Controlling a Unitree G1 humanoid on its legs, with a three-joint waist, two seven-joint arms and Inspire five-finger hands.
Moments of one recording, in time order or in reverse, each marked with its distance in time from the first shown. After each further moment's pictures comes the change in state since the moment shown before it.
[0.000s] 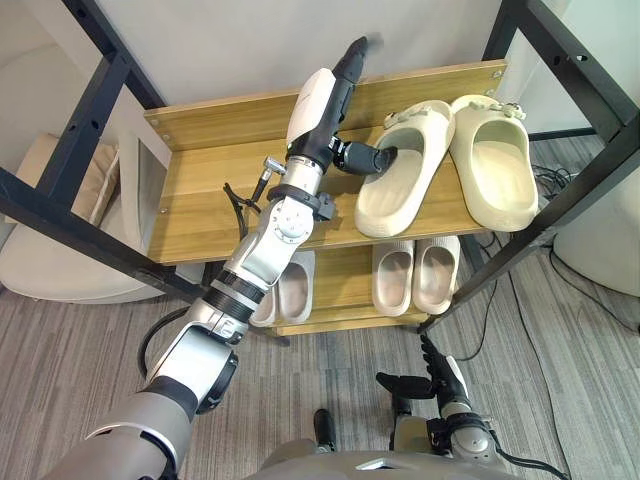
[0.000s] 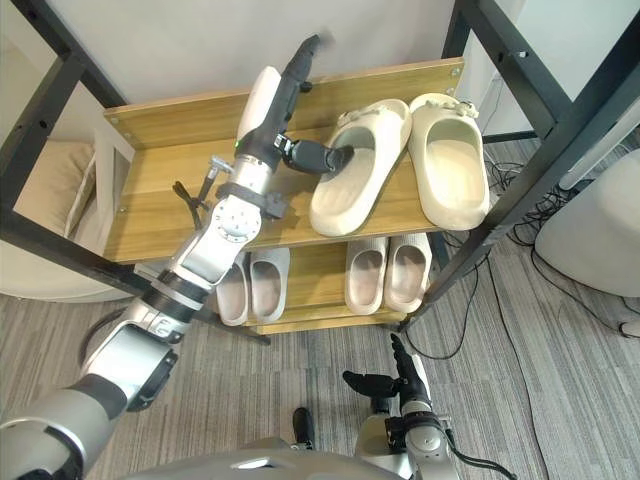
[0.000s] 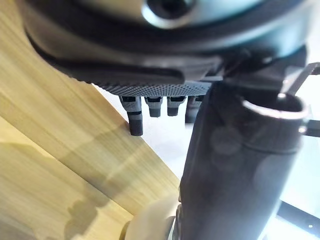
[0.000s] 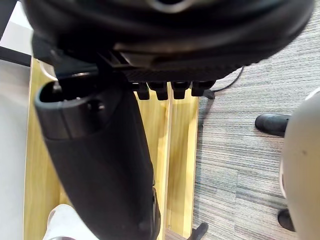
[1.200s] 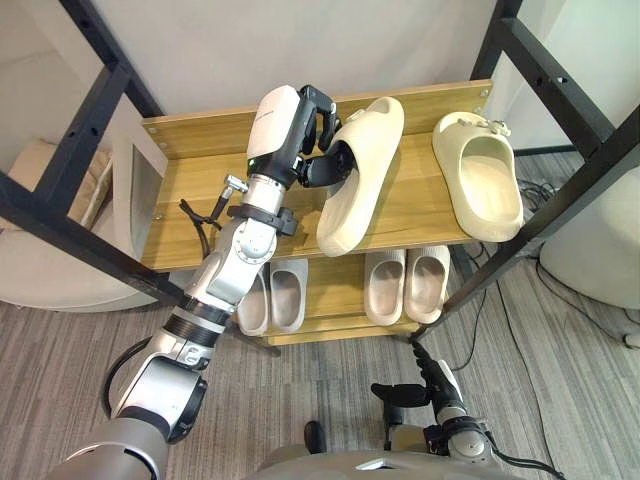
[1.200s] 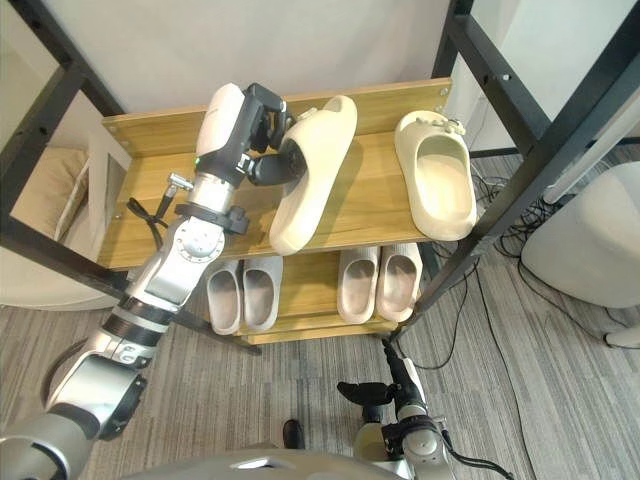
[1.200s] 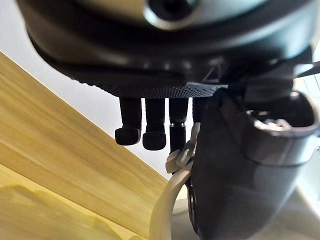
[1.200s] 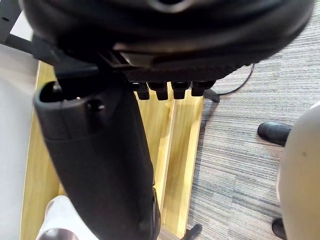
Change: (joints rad) left arm 0.144 0.127 0.106 -0.129 0.162 -0.033 -0.014; right arm -0.001 0.001 0.016 0.015 -0.056 -0.006 0.022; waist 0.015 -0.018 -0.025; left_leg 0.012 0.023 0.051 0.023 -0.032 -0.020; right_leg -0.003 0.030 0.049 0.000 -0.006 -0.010
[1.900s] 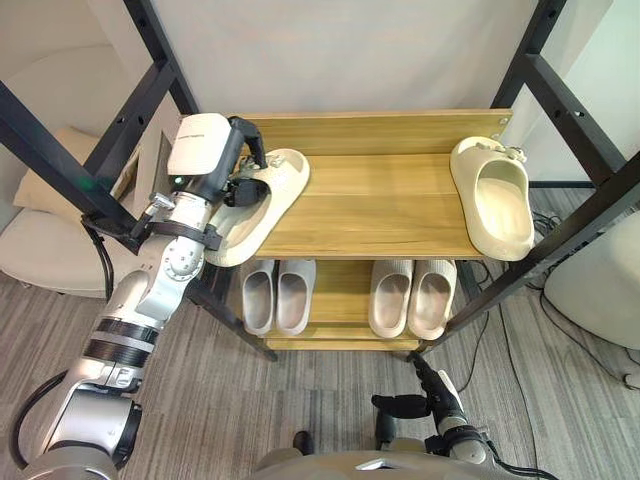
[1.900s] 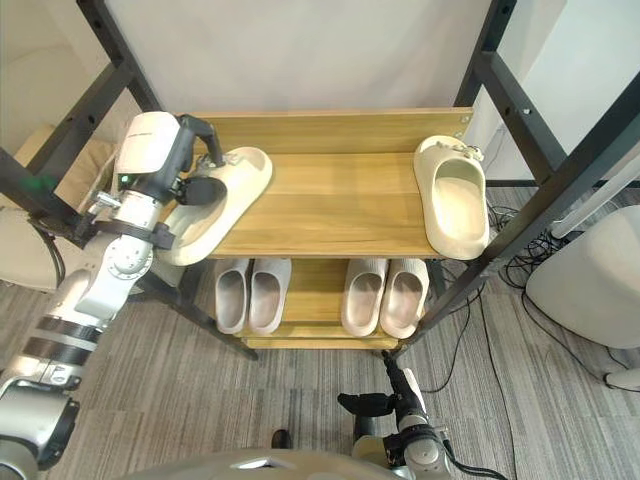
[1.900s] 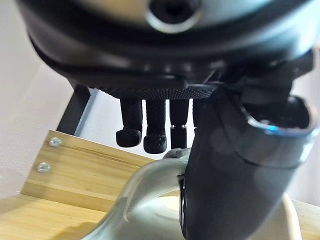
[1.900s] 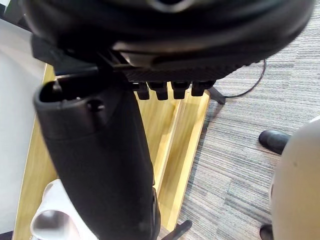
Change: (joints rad) left arm 0.180 0.283 0.108 -0.017 0.164 -0.072 -0.007; right arm 0.019 -0.003 0.004 0.044 -0.023 -0.007 0.023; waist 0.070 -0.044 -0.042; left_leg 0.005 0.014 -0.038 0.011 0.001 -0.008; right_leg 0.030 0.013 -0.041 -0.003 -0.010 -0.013
